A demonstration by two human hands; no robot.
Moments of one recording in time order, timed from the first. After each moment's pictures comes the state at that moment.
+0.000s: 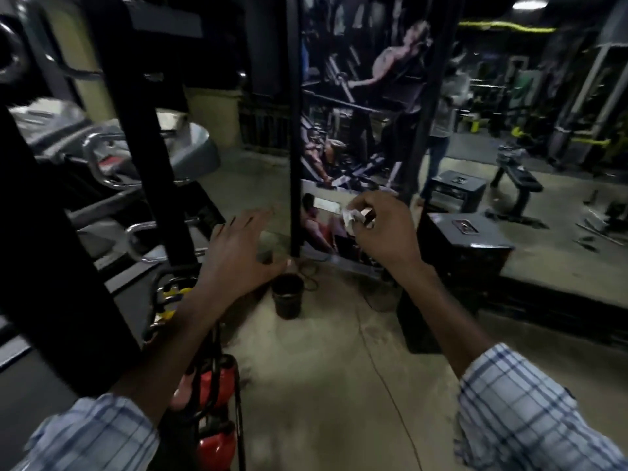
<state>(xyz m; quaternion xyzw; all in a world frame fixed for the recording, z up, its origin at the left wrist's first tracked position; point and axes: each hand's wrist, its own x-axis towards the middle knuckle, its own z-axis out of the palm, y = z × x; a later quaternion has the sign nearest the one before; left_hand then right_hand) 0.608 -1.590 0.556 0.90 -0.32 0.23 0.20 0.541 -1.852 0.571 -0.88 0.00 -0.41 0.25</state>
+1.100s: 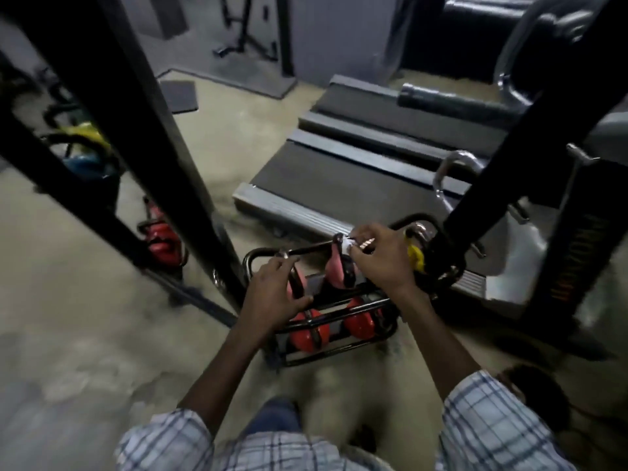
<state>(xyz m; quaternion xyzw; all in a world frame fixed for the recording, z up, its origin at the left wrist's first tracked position) 0.682 -1.557 0.307 0.84 0.47 0.14 0.24 0.912 -1.600 0.348 -0.73 -0.51 0.17 0.42</state>
